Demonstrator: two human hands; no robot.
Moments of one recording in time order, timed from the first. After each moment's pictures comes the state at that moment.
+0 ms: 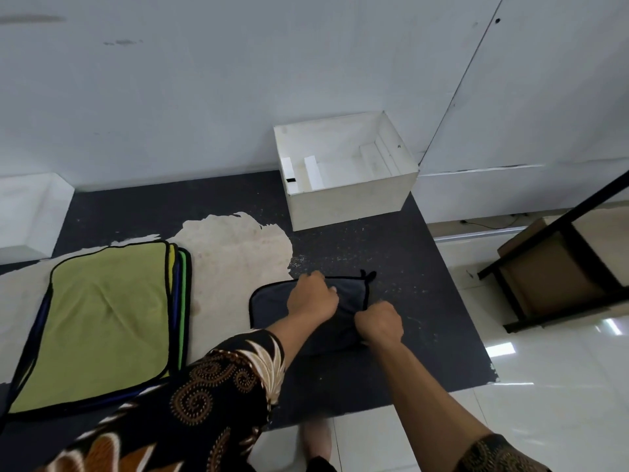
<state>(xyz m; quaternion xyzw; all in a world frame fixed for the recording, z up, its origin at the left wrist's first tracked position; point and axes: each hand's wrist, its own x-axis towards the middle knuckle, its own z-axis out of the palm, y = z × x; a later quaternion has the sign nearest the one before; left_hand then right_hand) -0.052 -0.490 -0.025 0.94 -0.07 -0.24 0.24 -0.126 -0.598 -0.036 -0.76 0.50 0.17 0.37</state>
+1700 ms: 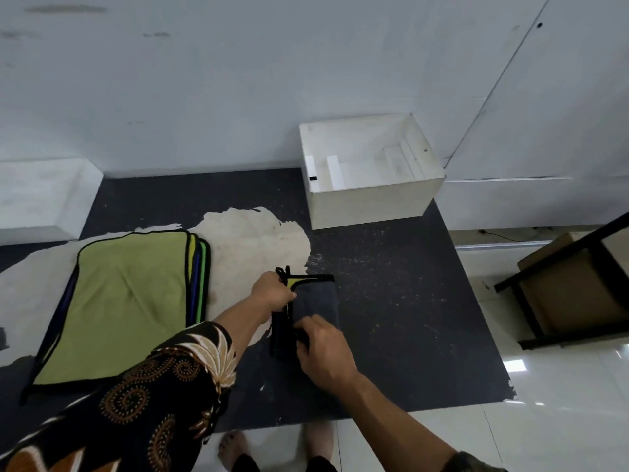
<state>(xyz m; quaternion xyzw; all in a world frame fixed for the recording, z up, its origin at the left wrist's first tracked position) -0.005 -0.397 -0.044 0.86 0.13 -0.32 0.38 -0.146 -0.503 -0.054 -0.93 0.00 0.03 0.36</state>
